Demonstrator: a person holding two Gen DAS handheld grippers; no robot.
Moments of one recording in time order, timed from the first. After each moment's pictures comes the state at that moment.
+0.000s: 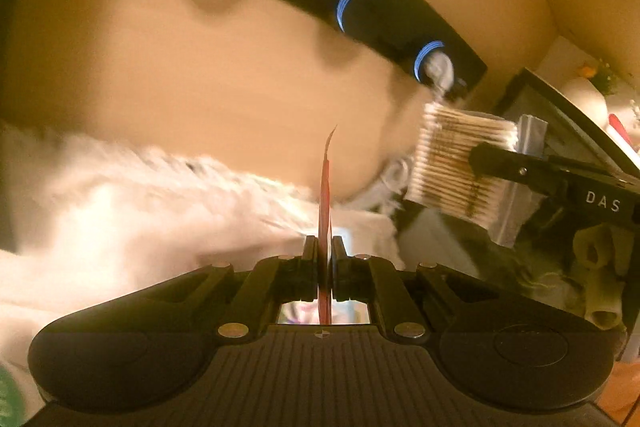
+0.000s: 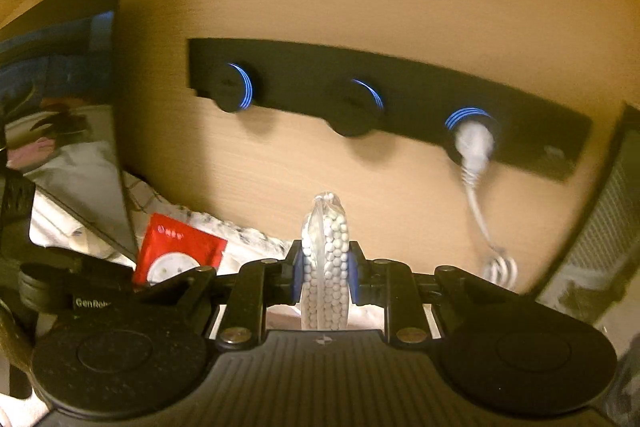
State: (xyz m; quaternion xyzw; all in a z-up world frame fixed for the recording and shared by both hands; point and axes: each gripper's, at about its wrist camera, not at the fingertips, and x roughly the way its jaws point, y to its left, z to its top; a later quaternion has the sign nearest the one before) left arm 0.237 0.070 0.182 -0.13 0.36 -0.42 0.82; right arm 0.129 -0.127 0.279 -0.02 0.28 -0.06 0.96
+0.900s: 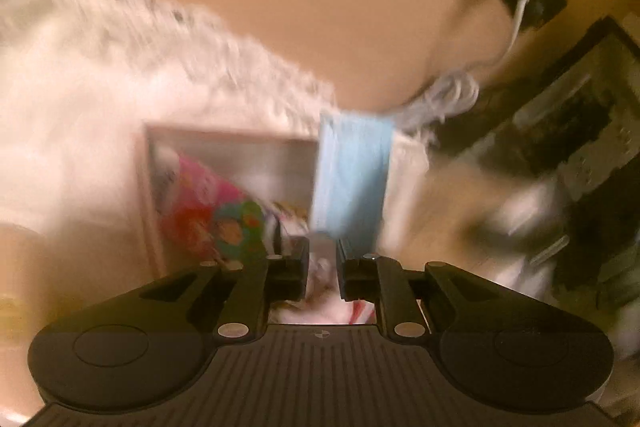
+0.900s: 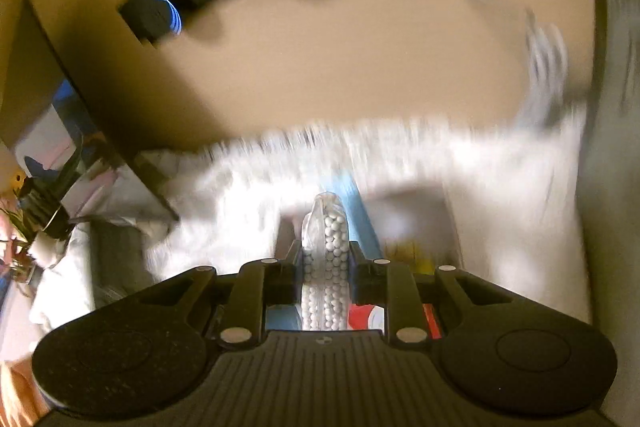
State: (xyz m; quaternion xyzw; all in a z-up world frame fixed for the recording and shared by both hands) left arm 0.254 0.001 0.088 -0.16 0.46 -0.37 0.79; right arm 0.130 -0.203 0.153 0.24 0.41 0.01 0.88
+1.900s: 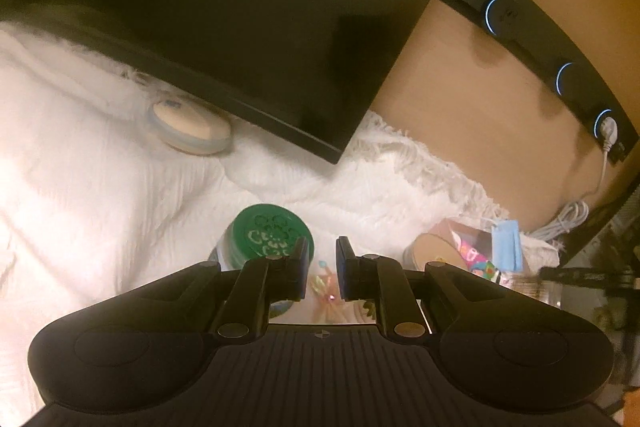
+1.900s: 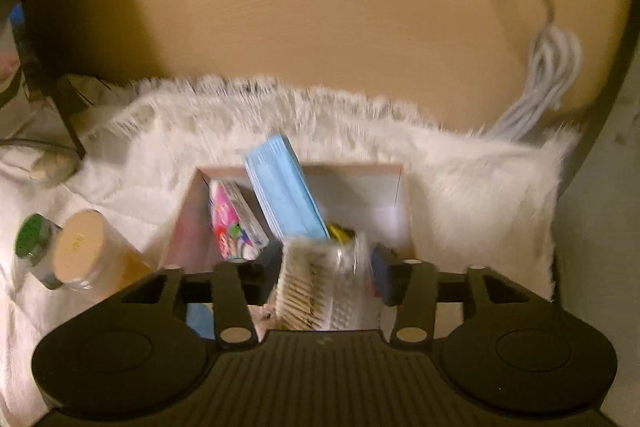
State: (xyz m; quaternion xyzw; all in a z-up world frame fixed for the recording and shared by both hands) left arm 0.151 0.242 0.131 -0.18 0.34 -0.13 0.91; right arm 0.149 -0.172 0.142 0.08 0.40 -0.05 0.91
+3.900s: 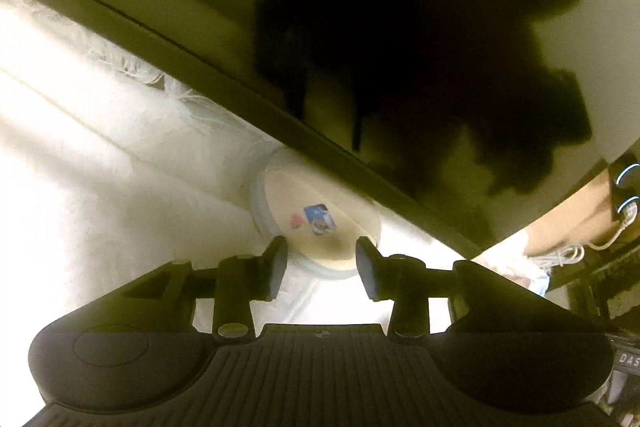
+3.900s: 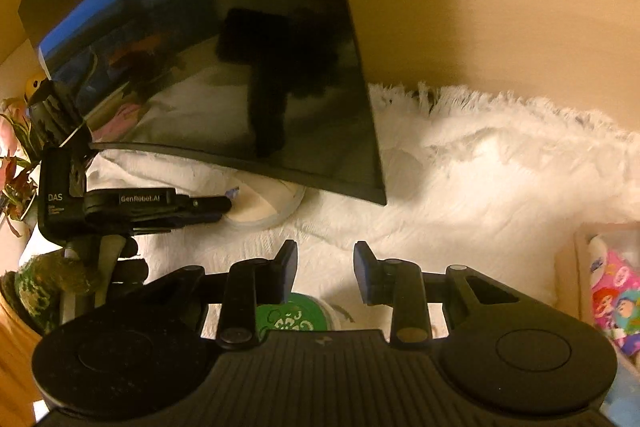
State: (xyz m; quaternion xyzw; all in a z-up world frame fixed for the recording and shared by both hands) left arm 0.360 0.404 0.073 -0.25 0.46 -0.22 0.82; right arm 0.266 0.090 0.159 0.13 0.42 0.09 0.89
